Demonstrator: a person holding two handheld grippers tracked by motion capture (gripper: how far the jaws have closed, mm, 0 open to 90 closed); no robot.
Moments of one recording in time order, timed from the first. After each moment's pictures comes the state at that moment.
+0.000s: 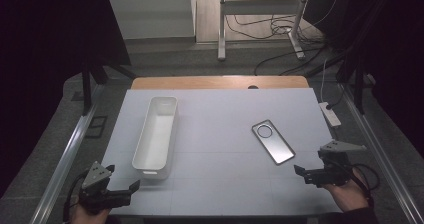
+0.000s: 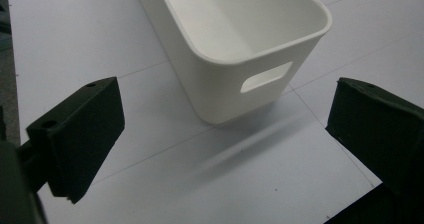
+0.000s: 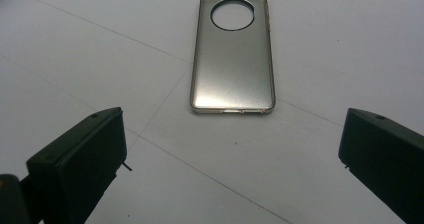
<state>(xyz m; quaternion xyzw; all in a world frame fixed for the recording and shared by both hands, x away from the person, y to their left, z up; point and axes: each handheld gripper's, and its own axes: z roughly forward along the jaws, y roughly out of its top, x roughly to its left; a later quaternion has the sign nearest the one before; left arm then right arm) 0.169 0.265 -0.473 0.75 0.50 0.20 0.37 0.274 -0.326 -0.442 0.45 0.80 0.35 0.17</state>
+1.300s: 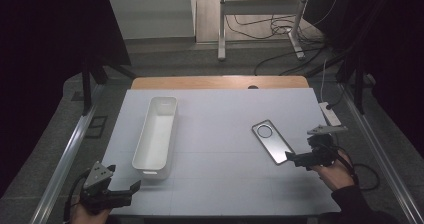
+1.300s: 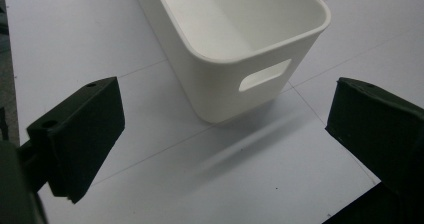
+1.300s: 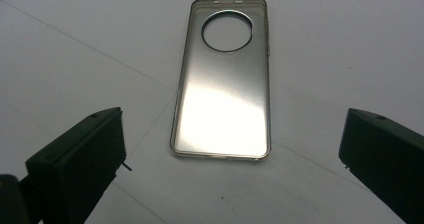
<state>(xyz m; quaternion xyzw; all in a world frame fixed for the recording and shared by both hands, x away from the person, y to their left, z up) 0.170 0.263 -0.473 0.76 0.50 0.20 0.36 0.326 -0.312 -0.451 0.44 0.82 0.33 0.15</state>
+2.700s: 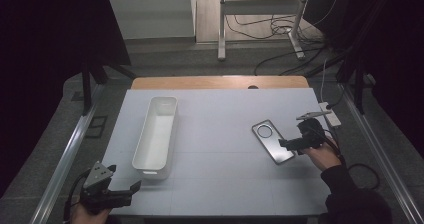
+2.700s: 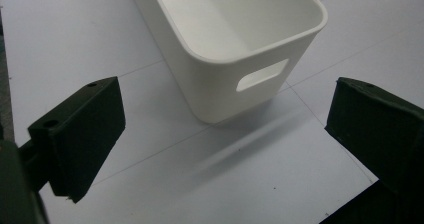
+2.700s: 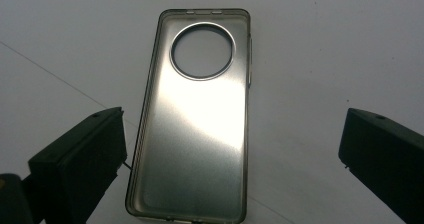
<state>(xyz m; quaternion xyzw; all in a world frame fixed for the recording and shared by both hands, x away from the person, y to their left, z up) 0.170 0.264 -0.473 0.76 0.49 0.20 0.37 0.383 -0.298 -0.462 0.45 0.83 0.30 0.14</state>
